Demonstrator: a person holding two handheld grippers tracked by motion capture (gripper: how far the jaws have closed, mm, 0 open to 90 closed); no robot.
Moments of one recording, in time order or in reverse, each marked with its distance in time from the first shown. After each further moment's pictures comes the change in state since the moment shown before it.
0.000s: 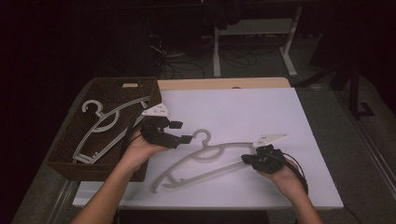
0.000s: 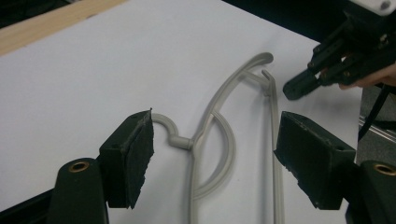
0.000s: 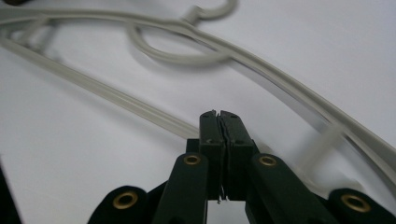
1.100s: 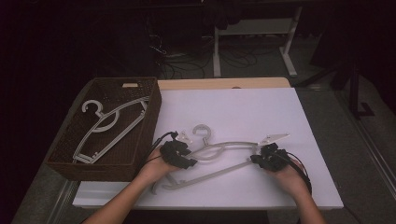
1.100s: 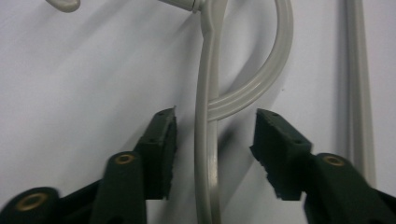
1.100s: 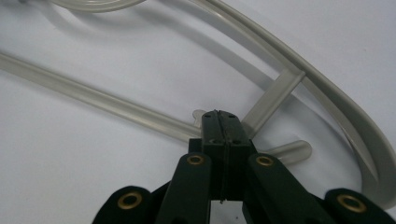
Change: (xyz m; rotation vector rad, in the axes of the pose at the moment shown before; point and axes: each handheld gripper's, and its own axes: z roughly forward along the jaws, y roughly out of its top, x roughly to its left) left arm -0.003 -0.060 0.076 0.349 0.091 0.076; right arm -0.024 -0.015 0.015 0.096 -0.082 0.052
